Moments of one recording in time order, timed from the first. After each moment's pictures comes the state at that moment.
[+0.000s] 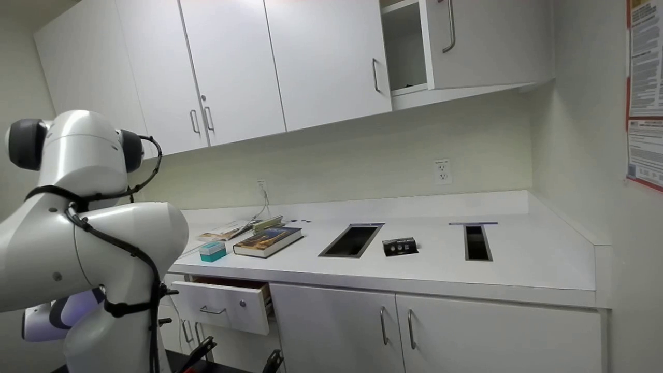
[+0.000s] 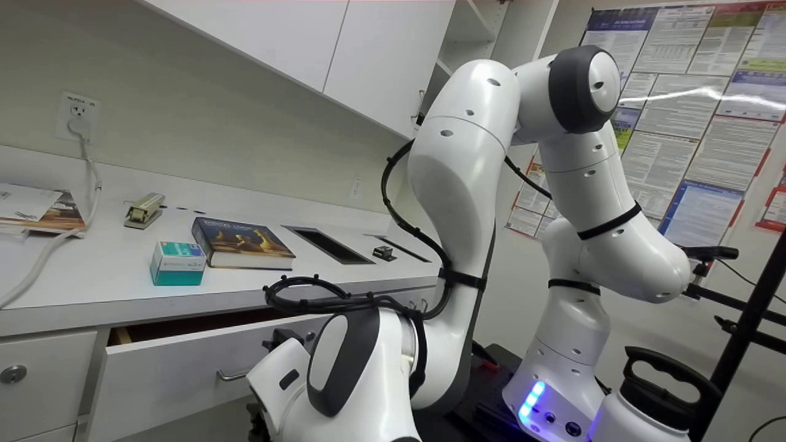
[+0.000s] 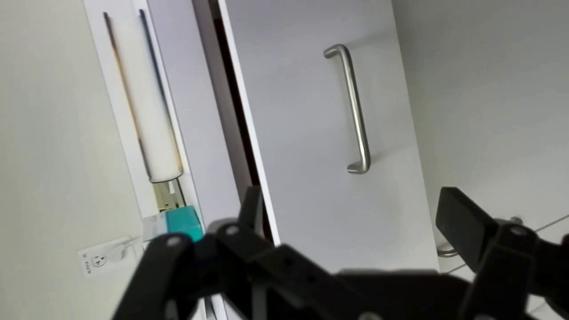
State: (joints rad) arm 0.95 0.77 0.32 -2.14 -1.61 1.79 1.38
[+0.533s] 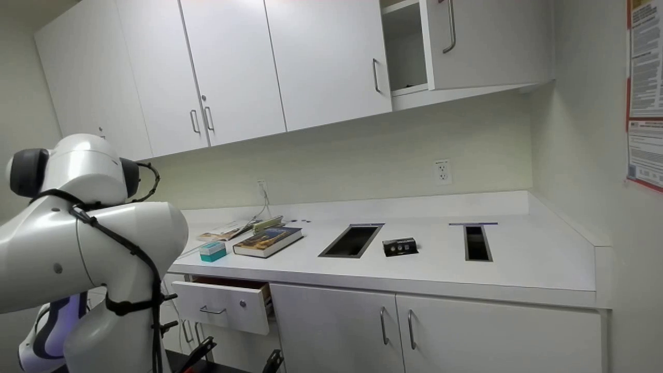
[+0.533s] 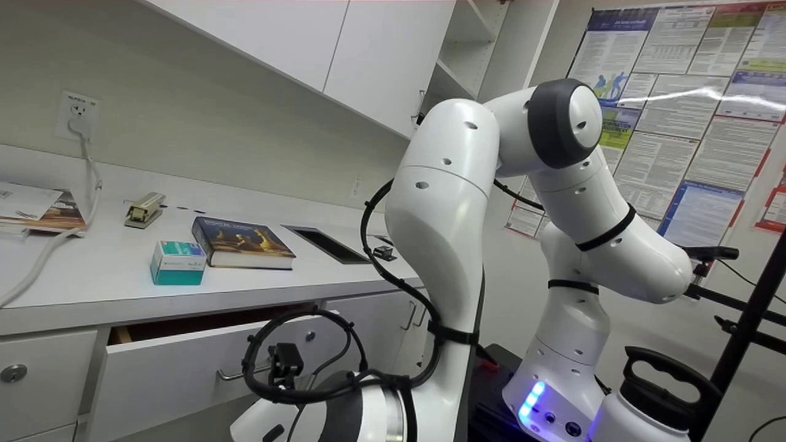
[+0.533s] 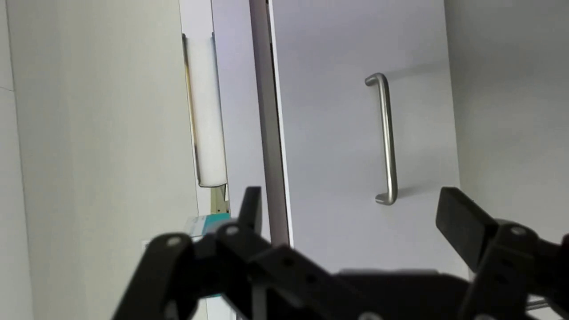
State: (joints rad) arm 1.01 0.97 0.33 -1.98 -1.58 1.49 1.38
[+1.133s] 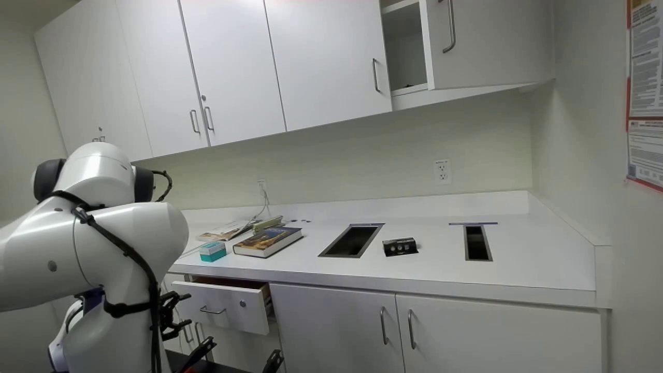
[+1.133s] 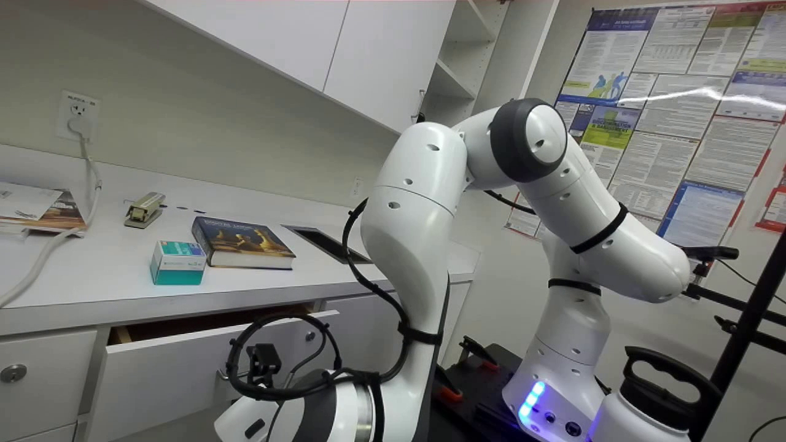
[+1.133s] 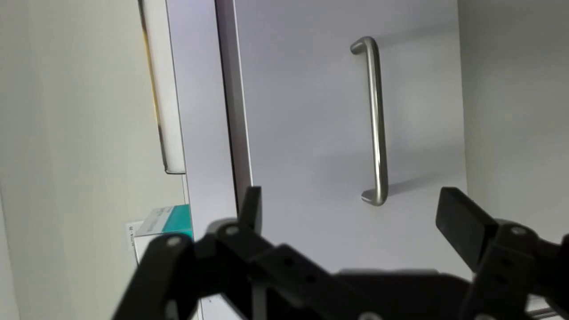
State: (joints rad) arm 0.93 1.05 0.31 -1.93 -1.77 1.52 1.38
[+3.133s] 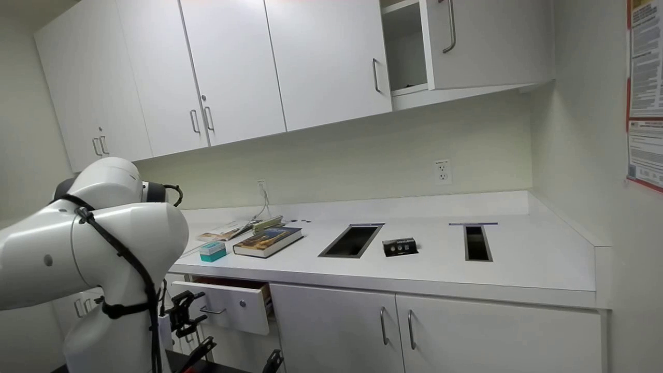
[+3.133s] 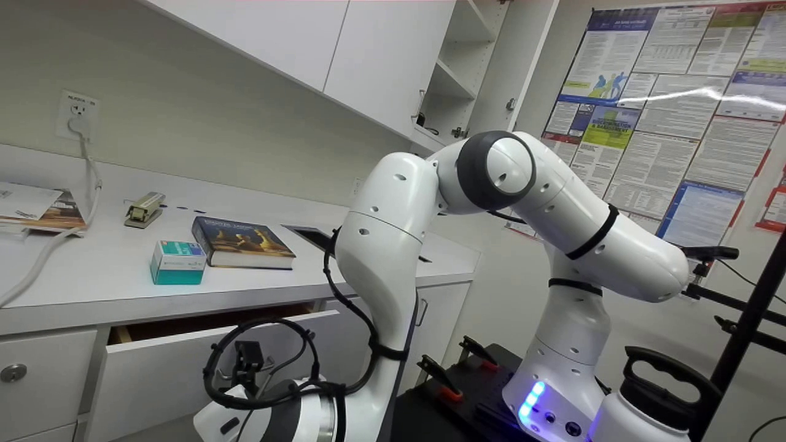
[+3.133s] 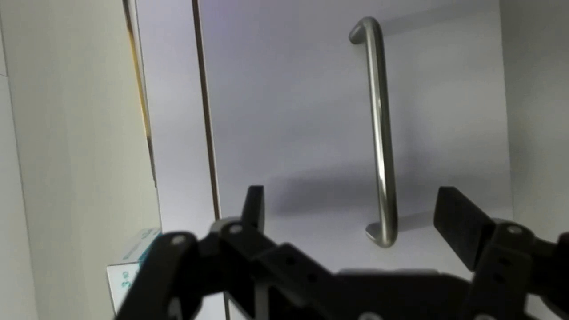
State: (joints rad) arm 0.88 1.19 0.29 -1.77 -1.86 1.46 1.38
